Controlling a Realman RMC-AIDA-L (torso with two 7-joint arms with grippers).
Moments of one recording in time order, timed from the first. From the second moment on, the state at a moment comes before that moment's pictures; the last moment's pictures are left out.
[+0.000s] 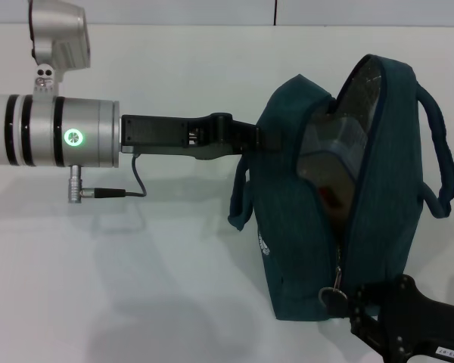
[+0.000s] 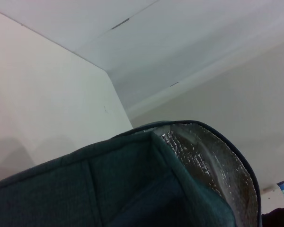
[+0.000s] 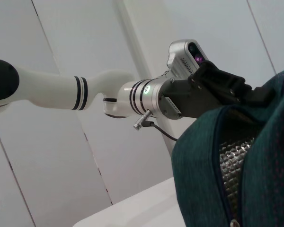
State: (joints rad) left arm -0.63 -2.09 0.90 0.66 1.81 1.62 -2.29; right arm 0.31 2.03 -1.61 -0.22 -1.03 -1.61 0.85
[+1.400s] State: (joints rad) left arm -0.62 -2.09 0.90 0.66 1.81 1.62 -2.29; right arm 0.27 2.01 -1.59 -0.22 -1.02 -1.65 0.82
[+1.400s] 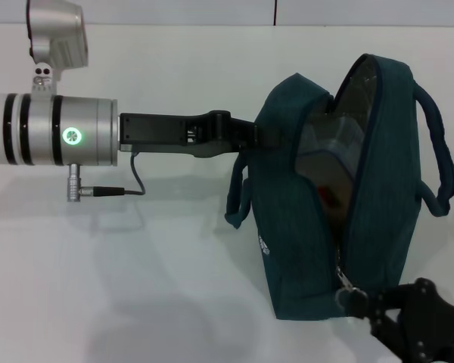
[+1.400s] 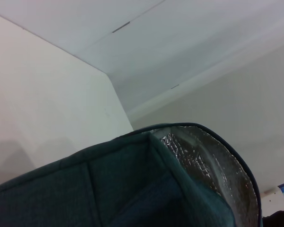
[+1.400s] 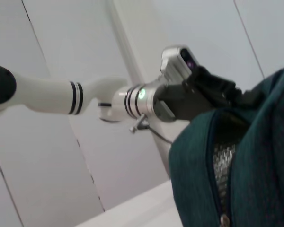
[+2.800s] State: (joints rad) left arm -0.58 -2.09 0.90 0.66 1.74 1.62 -2.09; right arm 0.26 2.01 -1.50 -0.22 -0.99 -1.79 0.80
